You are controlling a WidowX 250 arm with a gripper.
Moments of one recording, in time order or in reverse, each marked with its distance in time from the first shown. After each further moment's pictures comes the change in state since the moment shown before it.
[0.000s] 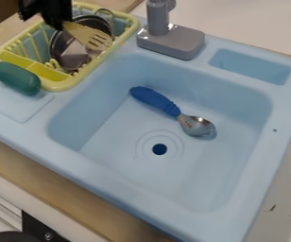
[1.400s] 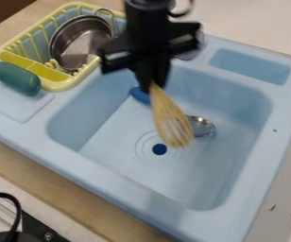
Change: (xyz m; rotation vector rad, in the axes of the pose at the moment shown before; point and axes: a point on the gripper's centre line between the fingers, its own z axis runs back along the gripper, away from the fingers) arm -0.161 0.024 0.034 -0.065 0.032 -0.522
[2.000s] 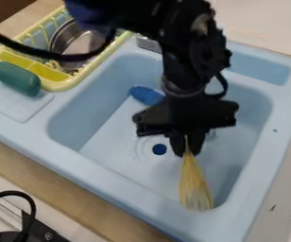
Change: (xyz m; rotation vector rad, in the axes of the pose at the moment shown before) arm -0.081 -0.023 -0.046 -0.098 0.066 -0.326
